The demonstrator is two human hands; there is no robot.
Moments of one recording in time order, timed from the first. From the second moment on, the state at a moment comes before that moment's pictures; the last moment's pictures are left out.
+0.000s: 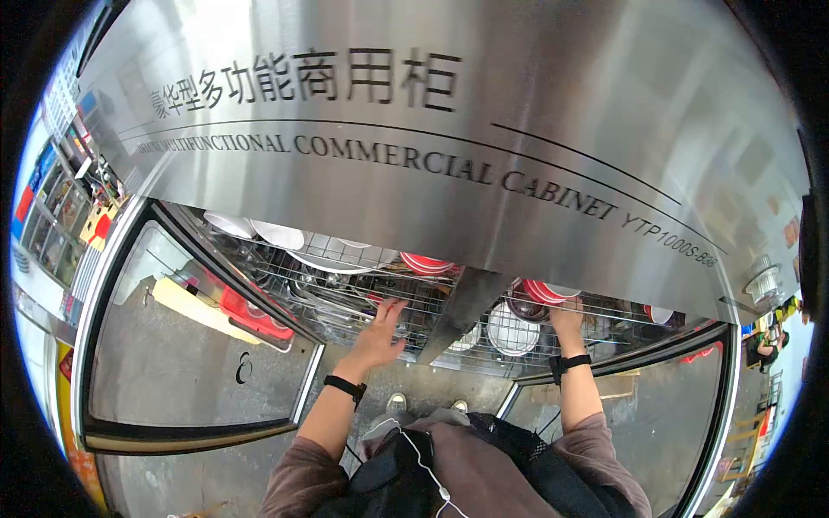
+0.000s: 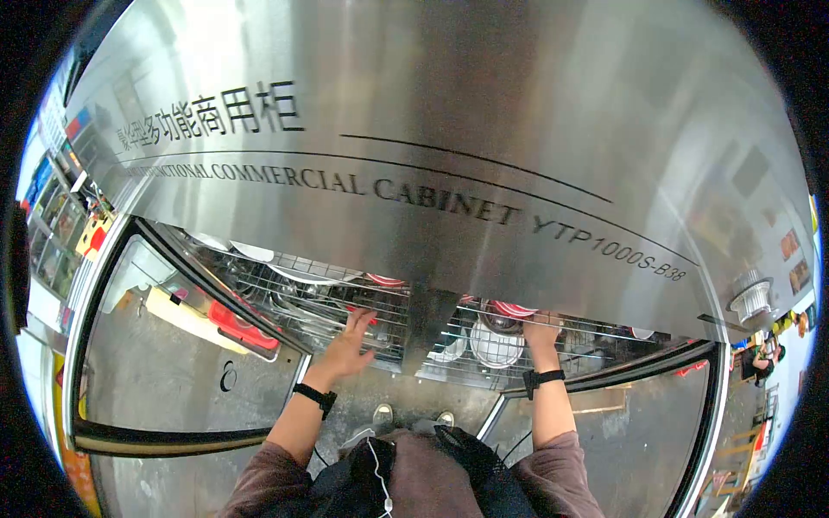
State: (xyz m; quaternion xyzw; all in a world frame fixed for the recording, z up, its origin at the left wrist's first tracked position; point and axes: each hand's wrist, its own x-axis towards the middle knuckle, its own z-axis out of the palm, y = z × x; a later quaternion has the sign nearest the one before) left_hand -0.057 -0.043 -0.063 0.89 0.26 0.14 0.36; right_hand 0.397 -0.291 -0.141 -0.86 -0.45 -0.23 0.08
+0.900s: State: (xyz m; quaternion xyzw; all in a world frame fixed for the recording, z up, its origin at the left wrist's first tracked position) left_hand -0.046 -0.054 -0.055 0.89 0.32 0.06 0.31; right_hand 0.423 -0.285 -0.128 -0.83 -0.39 -0.04 0.40
